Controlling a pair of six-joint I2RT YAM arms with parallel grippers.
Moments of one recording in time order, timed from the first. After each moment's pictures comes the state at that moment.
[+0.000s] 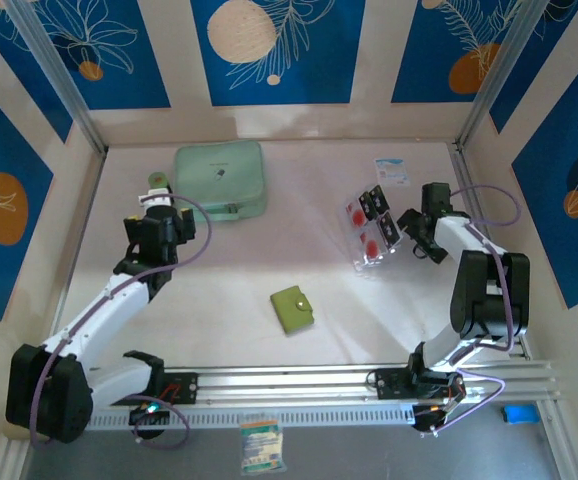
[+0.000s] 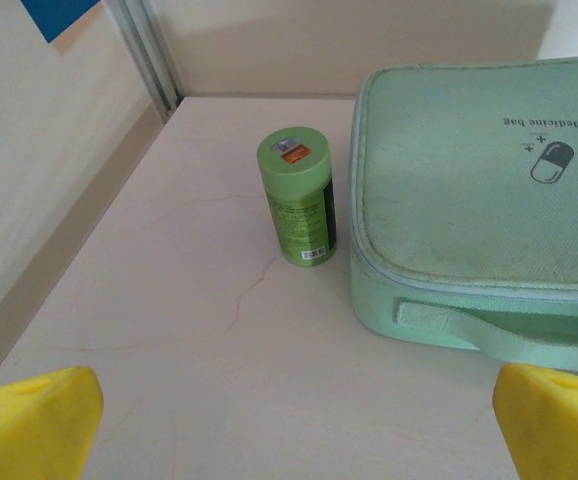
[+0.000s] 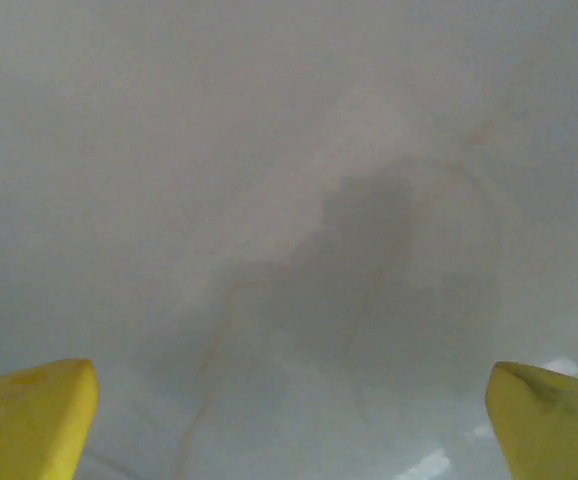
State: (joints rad) left arm -0.29 1.10 0.68 -0.08 -0.55 -0.16; right arm -0.09 1.59 0.96 -0.49 0.09 0.65
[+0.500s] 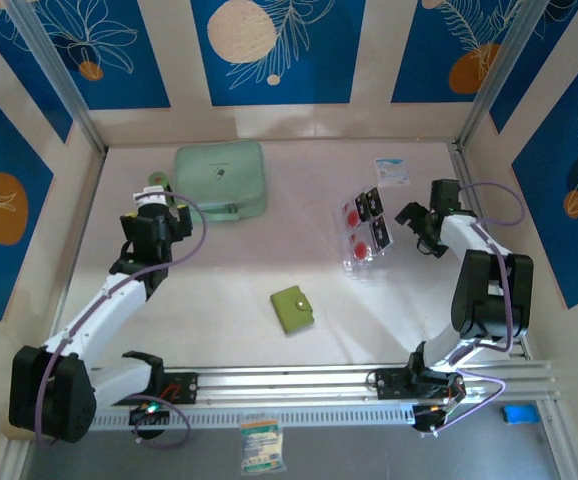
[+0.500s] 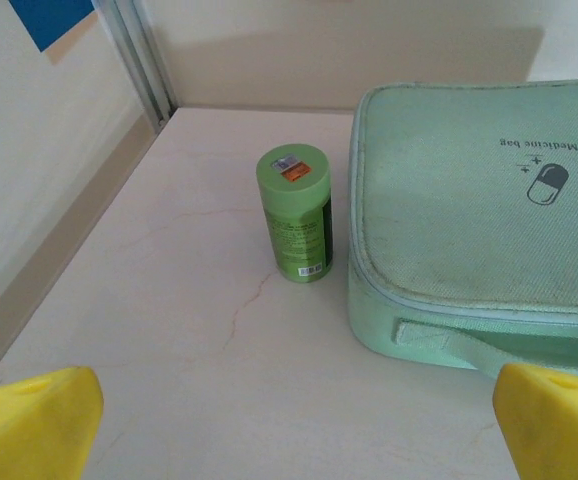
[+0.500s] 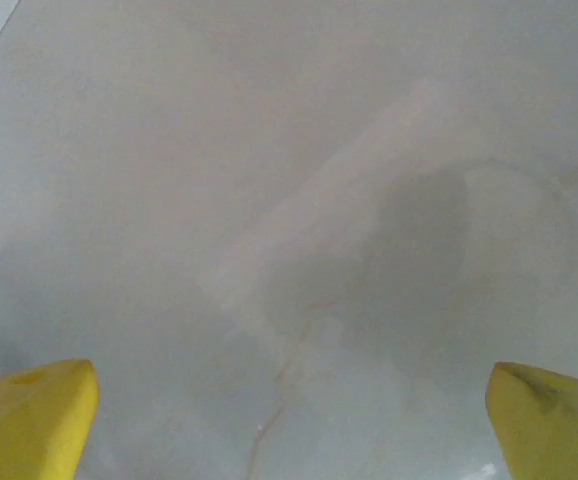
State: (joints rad) left arm -0.23 1.10 0.68 -0.03 -0.47 -0.13; right arm -0.17 1.59 0.97 -0.46 -0.02 0.63
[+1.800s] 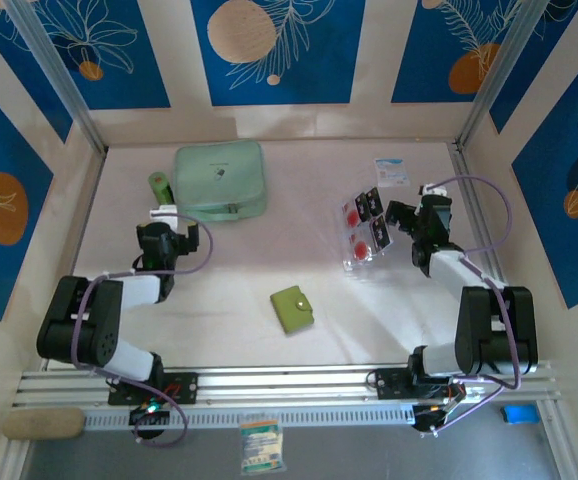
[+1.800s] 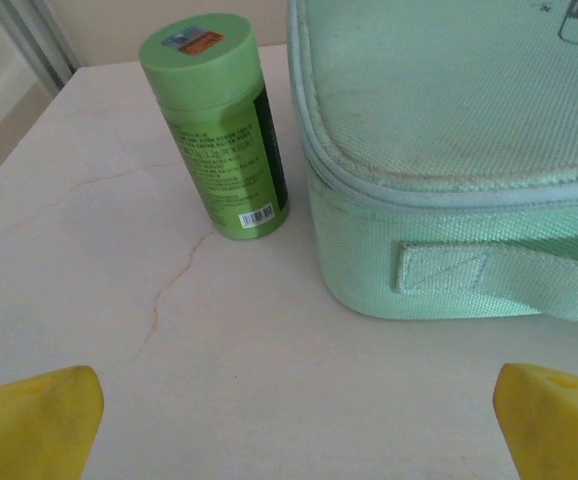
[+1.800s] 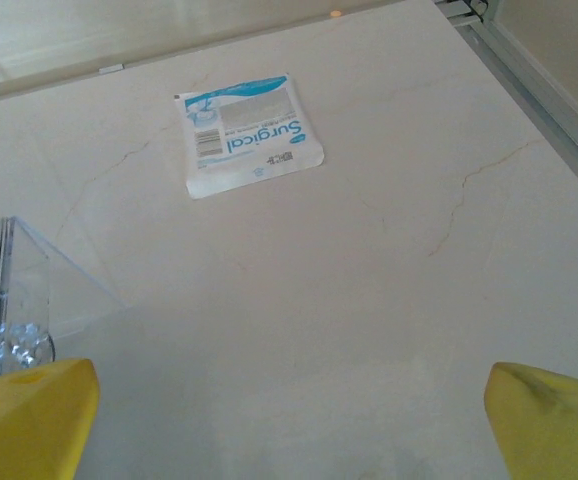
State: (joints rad) left arm -0.12 1.49 0.43 0.65 -0.24 0.03; right arm -0.03 1.37 0.64 0.20 0.11 0.19
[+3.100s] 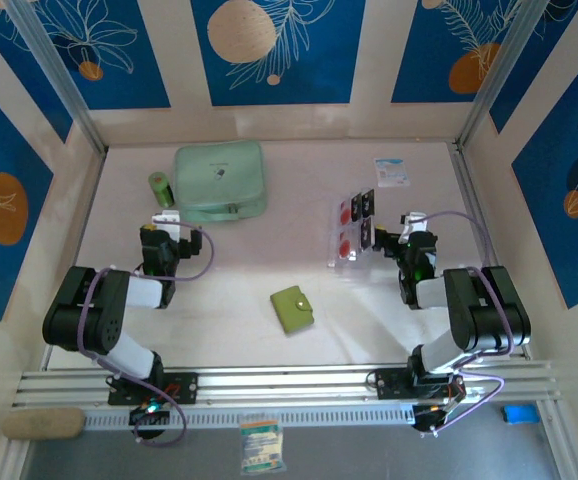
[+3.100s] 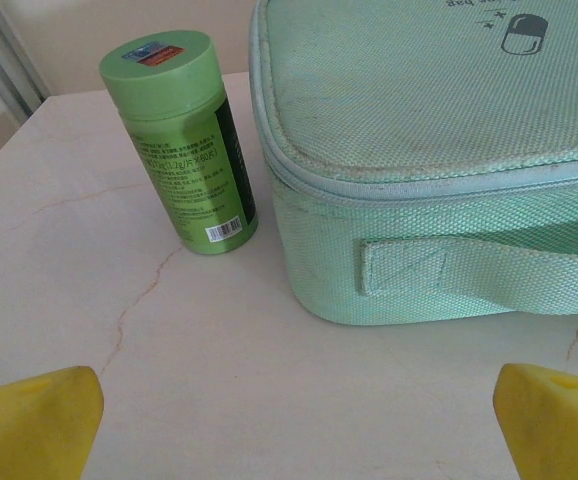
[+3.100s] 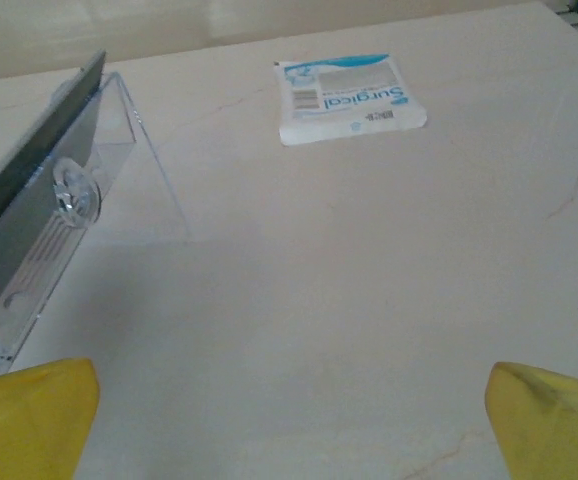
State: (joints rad) left arm -0.11 1.56 0.37 0.85 -0.18 0.05; right arm 0.04 1.52 0.31 0.85 0.03 0.13
